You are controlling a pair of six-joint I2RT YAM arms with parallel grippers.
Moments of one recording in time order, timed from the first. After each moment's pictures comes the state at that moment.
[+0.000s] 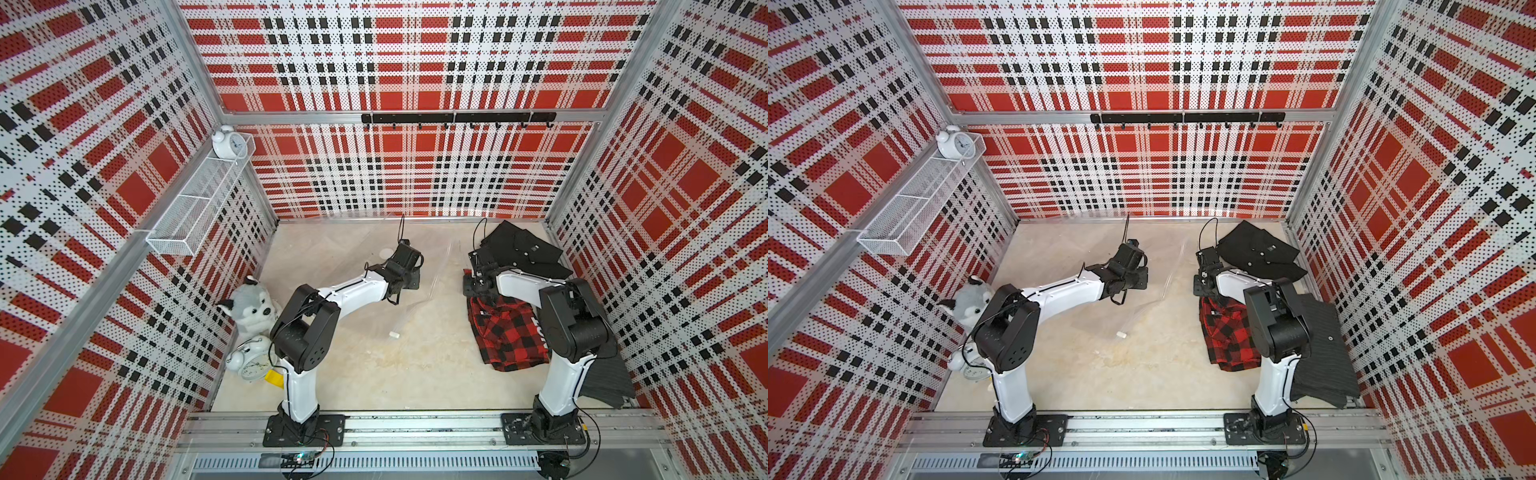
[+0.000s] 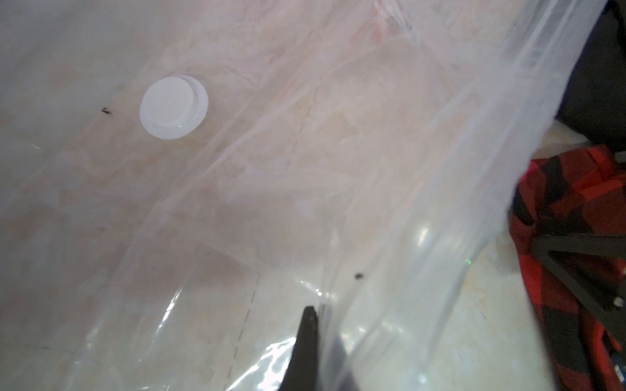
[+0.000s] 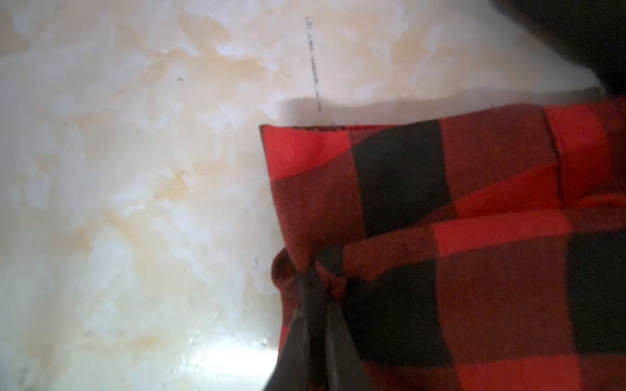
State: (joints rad) left arm -0.65 1.91 1.34 -0.28 -0.19 -0.46; right arm 0.32 1.88 1.13 -0.31 0.09 0.32
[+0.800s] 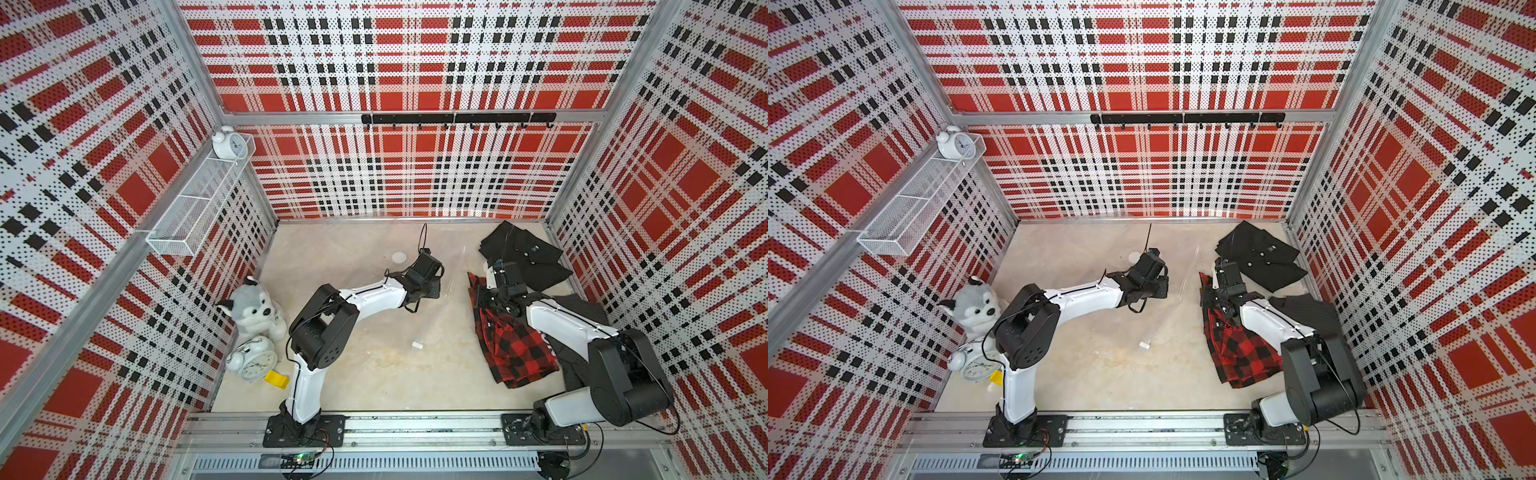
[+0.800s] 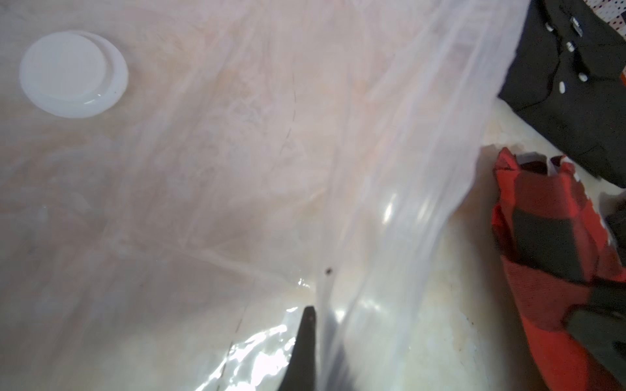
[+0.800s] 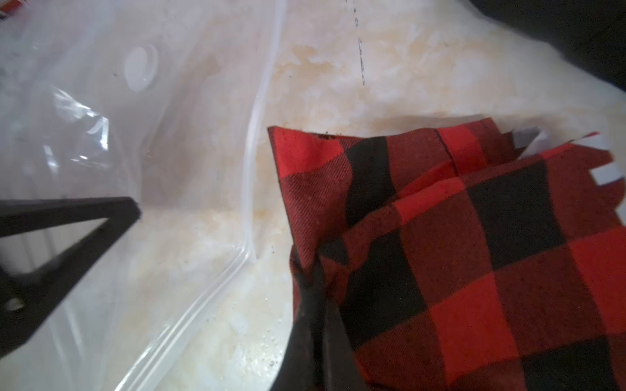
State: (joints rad) left arm -0.76 2.01 1.40 -0.23 -0.13 -0.56; right arm 0.28 1.42 0.77 -0.15 -0.11 0.38
